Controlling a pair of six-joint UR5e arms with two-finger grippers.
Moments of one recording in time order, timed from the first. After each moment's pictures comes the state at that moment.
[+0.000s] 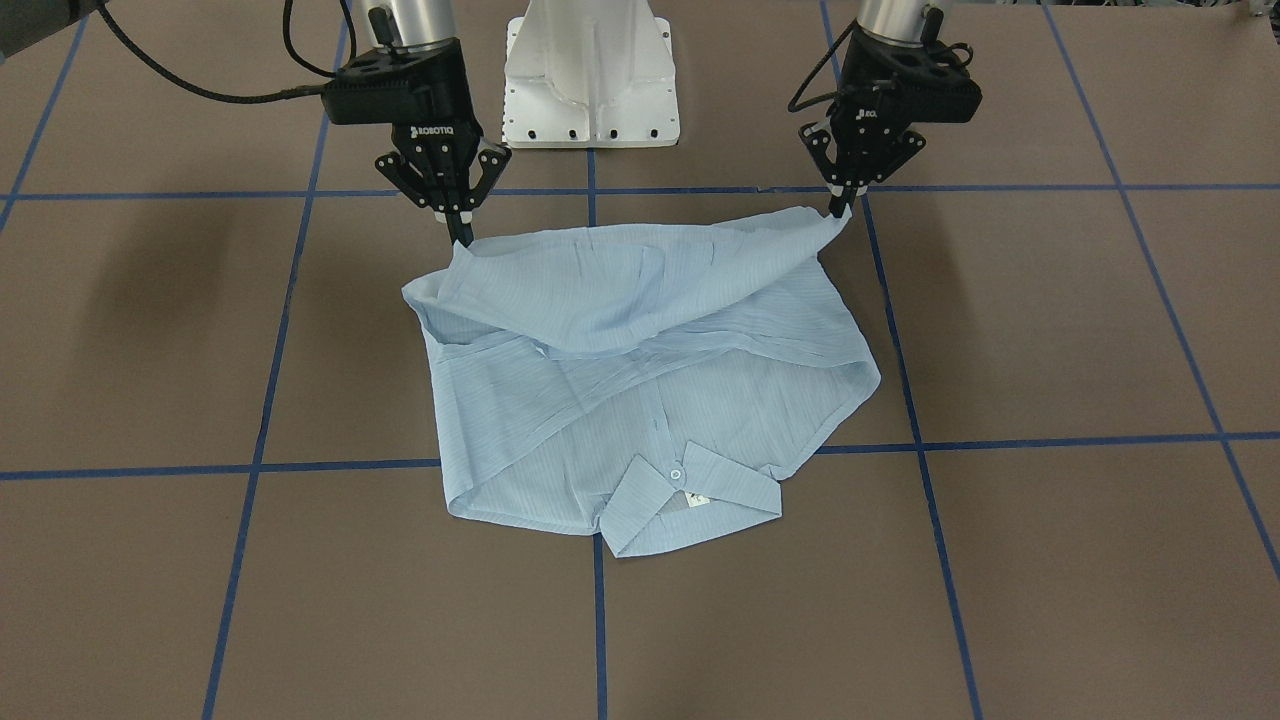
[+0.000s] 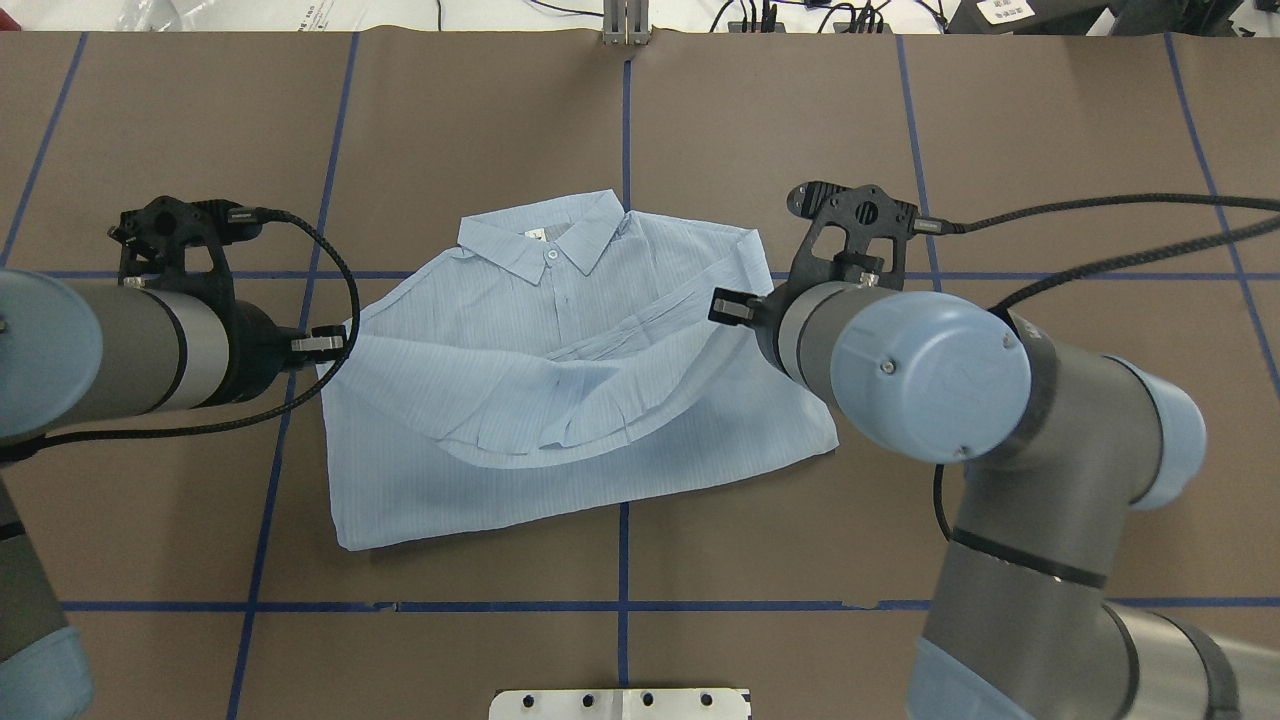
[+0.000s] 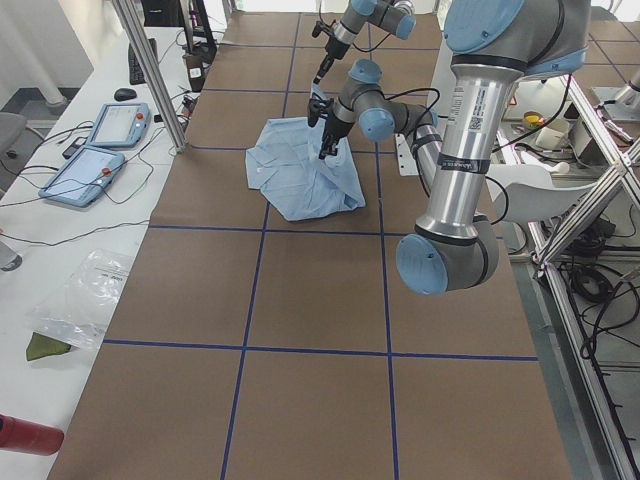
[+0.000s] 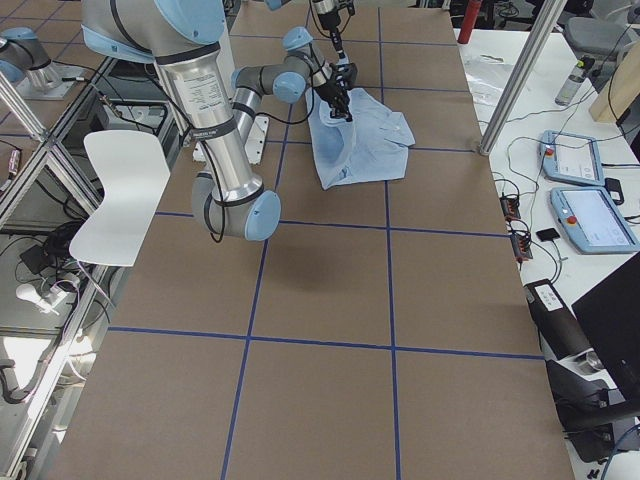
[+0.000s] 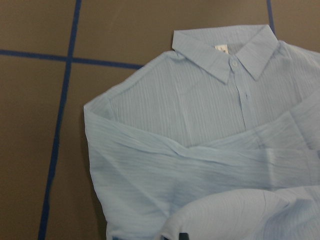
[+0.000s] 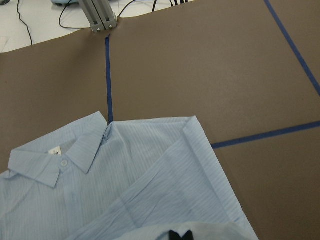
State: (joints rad) left arm -0.58 -1.81 -2.24 -1.57 -1.60 -1.30; right arm 0.47 -1.05 2.08 -1.65 1.38 1.46
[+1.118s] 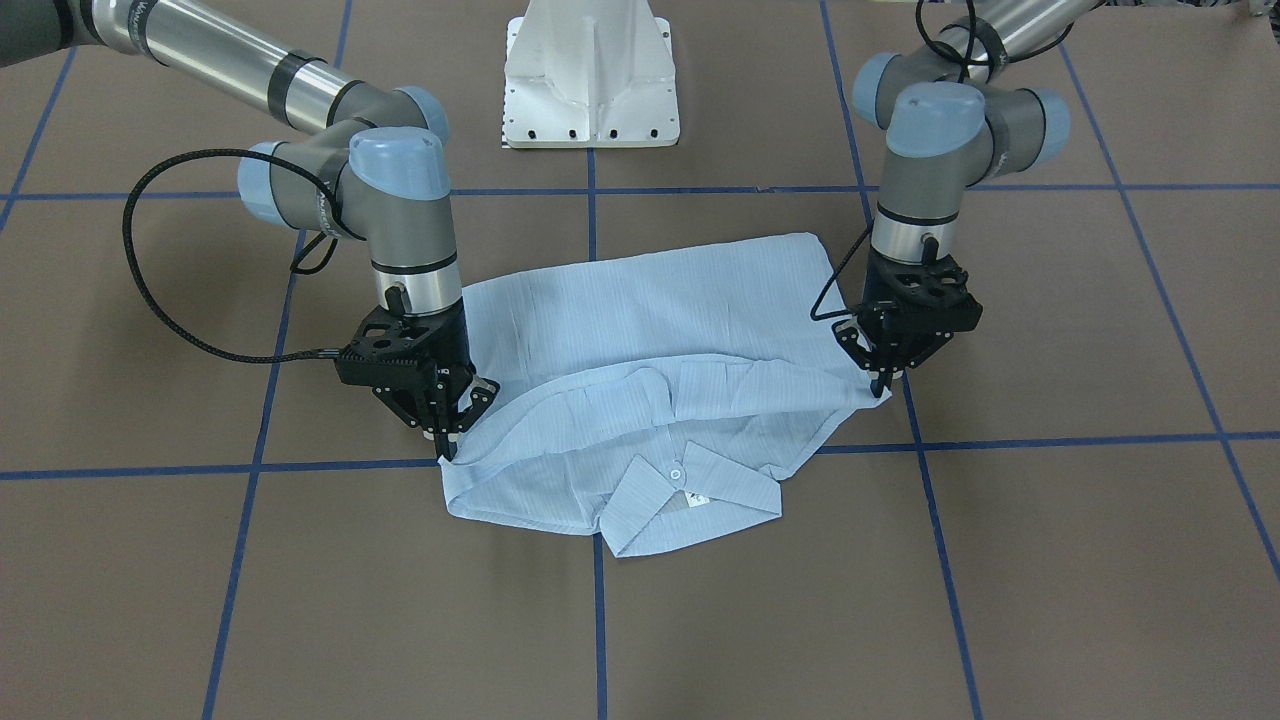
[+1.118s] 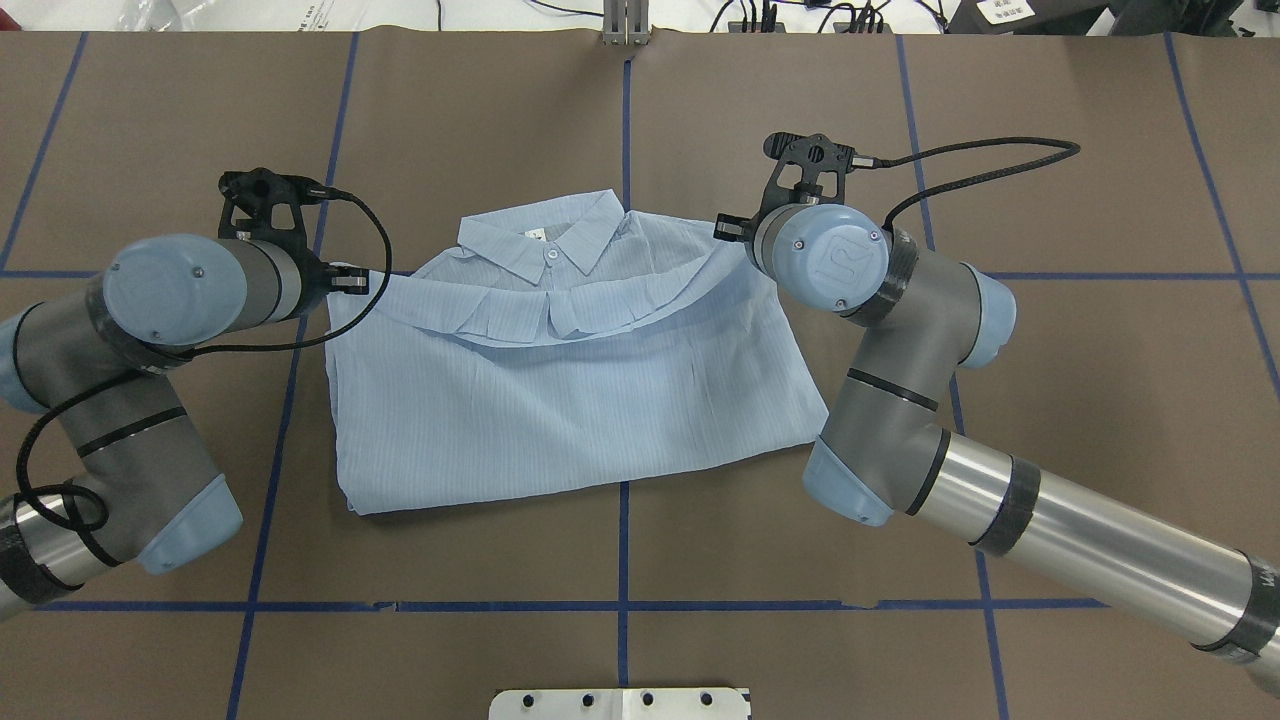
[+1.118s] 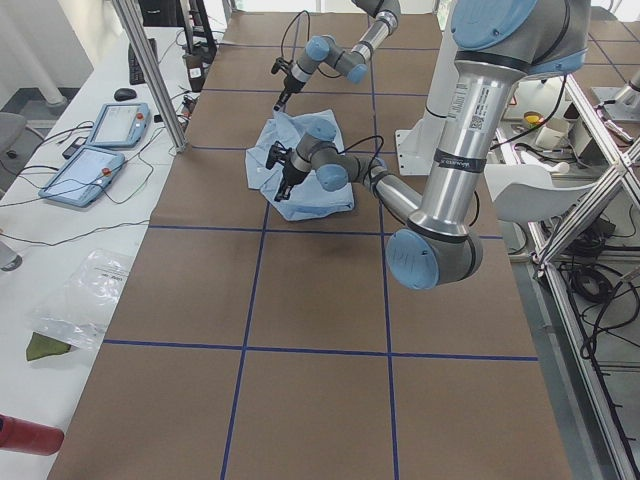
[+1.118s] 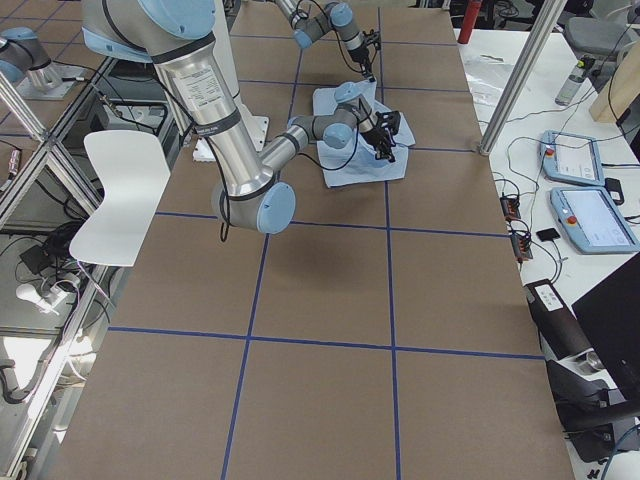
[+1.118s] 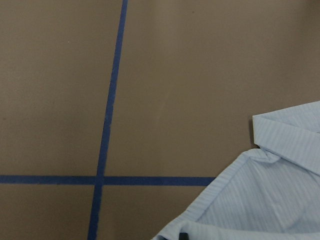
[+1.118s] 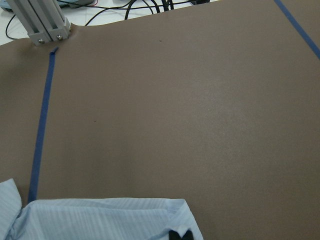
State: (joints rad) left arm -0.67 -1.87 -1.72 -2.01 -1.53 -1.05; right arm 0.60 -0.97 1.52 -1.19 1.42 1.35
